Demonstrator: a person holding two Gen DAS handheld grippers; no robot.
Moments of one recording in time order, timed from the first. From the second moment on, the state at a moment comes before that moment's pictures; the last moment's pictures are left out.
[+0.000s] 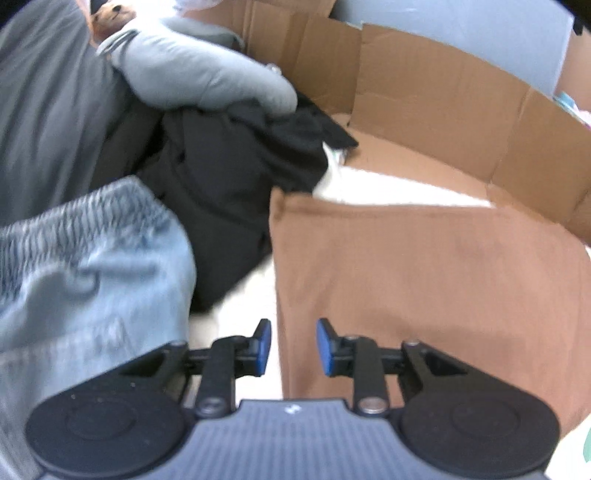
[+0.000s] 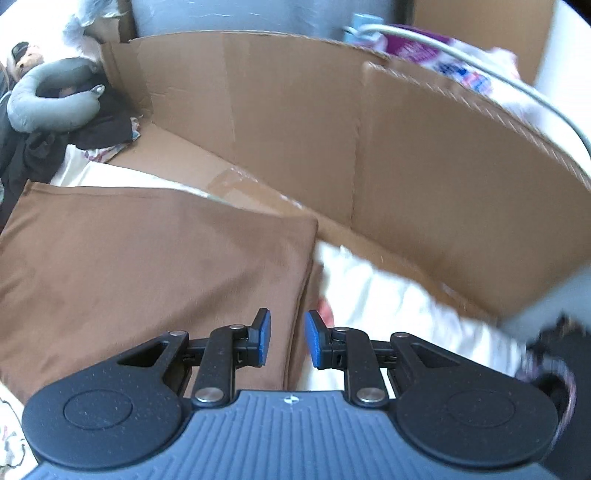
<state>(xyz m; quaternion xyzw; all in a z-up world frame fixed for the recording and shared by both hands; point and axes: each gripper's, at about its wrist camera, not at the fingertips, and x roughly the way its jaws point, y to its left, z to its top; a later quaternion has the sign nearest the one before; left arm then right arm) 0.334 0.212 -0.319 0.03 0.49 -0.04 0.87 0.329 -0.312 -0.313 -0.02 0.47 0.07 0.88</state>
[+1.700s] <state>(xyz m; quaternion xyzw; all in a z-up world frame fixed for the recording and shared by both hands) 0.208 0.242 -0.374 -0.07 0.53 -0.03 0.85 0.214 -0.338 -0.393 0.14 0.53 0.01 0.84</state>
